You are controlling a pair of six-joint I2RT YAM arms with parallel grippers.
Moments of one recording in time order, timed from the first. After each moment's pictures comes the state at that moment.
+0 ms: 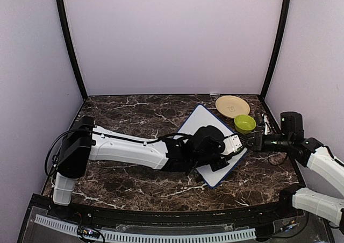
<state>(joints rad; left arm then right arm) -1.28 2.15 1.65 0.06 -0.25 0.31 0.28 0.76 0.50 -0.31 -0.62 0.41</state>
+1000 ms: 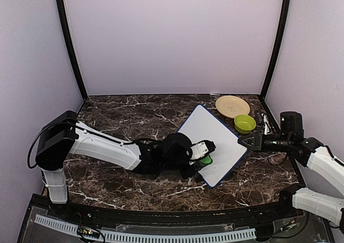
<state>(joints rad) -1.20 1.96 1.20 0.15 -0.10 0.15 0.28 0.77 0.50 -0.31 -0.63 0.41</state>
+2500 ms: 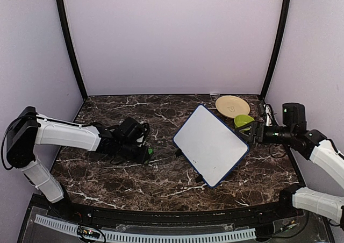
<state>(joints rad) -0.85 1.60 0.89 -0.28 -0.09 -0.47 0.29 0.79 0.62 -0.36 -0.58 0.42</state>
